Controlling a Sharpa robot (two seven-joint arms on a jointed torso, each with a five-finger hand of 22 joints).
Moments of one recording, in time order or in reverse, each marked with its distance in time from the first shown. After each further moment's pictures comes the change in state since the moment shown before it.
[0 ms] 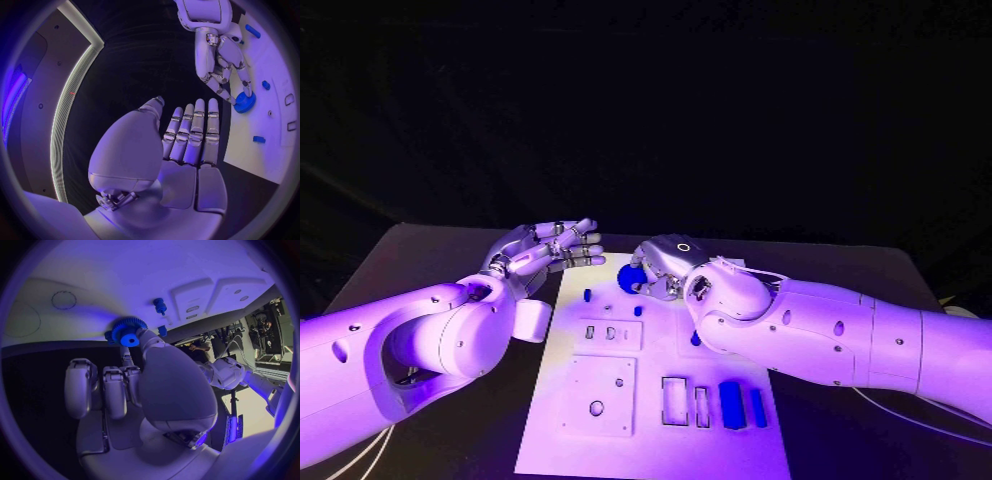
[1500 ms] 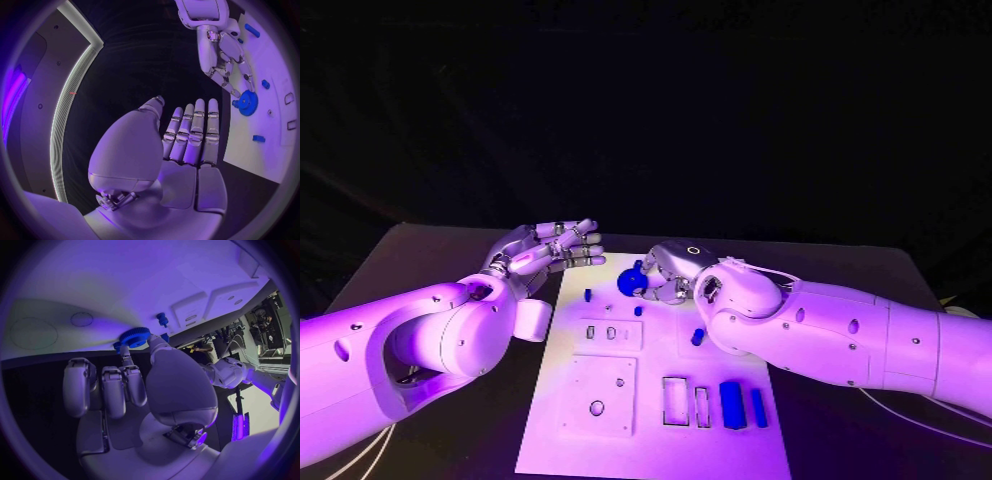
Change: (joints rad) left arm 0.000 0.002 0.000 -0.005 0.000 0.000 -0.004; left_hand 0.004 -0.004 -0.003 -0.003 0.000 0.000 0.000 -0.004 0.000 0.000 0.000 -0.005 0.000 0.000 0.000 0.000 0.000 0.000 -0.004 0.004 0.000 0.000; right arm 0.000 -0.054 0.000 0.036 0.054 0.056 0.006; right_hand -0.171 0.013 -0.106 0.054 0.002 -0.026 0.009 -0.085 0.017 -0.003 0.025 -0.016 0.000 -0.002 0.024 0.000 0.000 0.000 -0.005 0.026 -0.008 -0.001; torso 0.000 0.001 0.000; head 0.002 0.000
